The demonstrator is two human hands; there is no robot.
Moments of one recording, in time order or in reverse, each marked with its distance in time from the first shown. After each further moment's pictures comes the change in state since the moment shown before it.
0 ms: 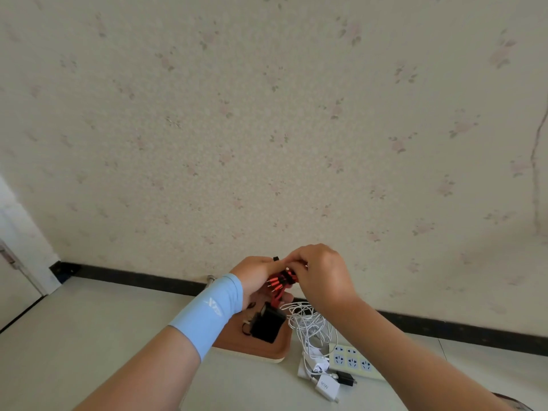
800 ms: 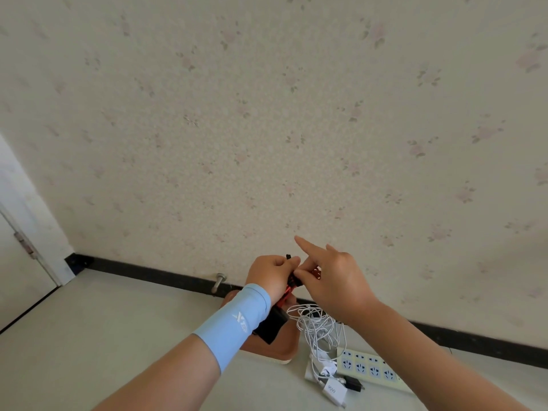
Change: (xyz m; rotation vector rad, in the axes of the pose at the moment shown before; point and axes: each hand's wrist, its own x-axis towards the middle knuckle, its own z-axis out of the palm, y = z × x) left_hand -0.001 -0.009 0.011 0.107 0.289 0.177; right_hand -0.003 -0.006 -0.008 0.079 -0.168 -0.055
